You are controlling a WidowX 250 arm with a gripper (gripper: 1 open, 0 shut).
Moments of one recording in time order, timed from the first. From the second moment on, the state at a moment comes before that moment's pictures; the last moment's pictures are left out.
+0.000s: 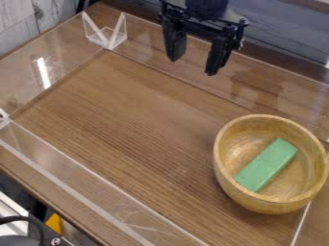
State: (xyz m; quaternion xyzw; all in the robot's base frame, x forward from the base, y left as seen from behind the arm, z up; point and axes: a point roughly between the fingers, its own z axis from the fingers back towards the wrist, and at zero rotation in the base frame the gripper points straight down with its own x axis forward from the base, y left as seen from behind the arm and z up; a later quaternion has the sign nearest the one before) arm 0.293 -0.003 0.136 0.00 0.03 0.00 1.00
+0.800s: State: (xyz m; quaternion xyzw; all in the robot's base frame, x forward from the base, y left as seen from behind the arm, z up) arm 0.252 -0.130 0.100 -0.01 0.09 -0.19 0.98
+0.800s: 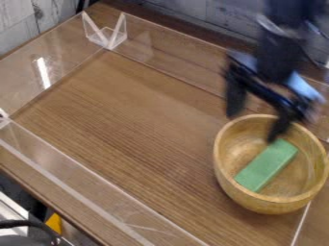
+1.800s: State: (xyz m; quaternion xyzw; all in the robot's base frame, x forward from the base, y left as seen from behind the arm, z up) arm 0.270 -0.118 0.079 0.01 0.06 -0.22 0.97
